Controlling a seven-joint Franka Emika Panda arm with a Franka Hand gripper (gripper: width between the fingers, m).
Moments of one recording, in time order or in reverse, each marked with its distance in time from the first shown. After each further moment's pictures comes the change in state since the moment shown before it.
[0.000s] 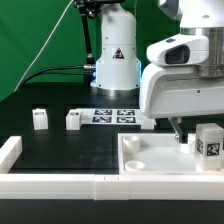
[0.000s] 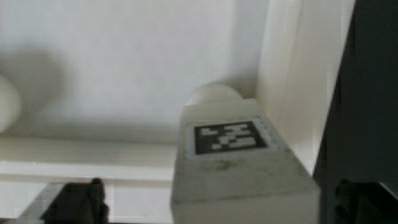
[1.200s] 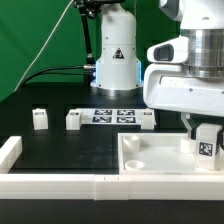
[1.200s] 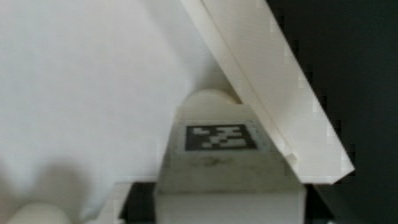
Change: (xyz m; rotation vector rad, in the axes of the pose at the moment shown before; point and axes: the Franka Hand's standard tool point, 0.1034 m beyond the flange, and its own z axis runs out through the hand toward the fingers) arm -0.002 -0.002 0.002 0.011 -0.010 0.823
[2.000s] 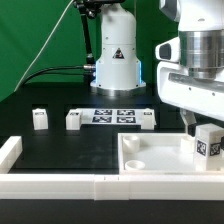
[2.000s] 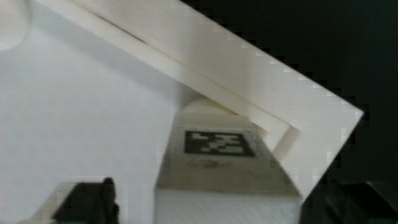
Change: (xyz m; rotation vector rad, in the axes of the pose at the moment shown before) arm -0.003 -0.003 0.000 0.014 -0.021 0.308
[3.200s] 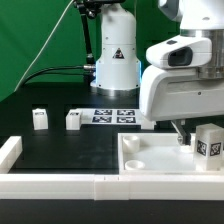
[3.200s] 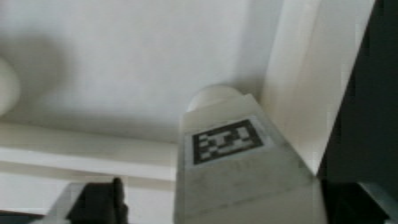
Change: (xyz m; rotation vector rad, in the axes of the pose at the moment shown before) arm 0.006 0.002 -0.001 -0.040 0.025 -1.213
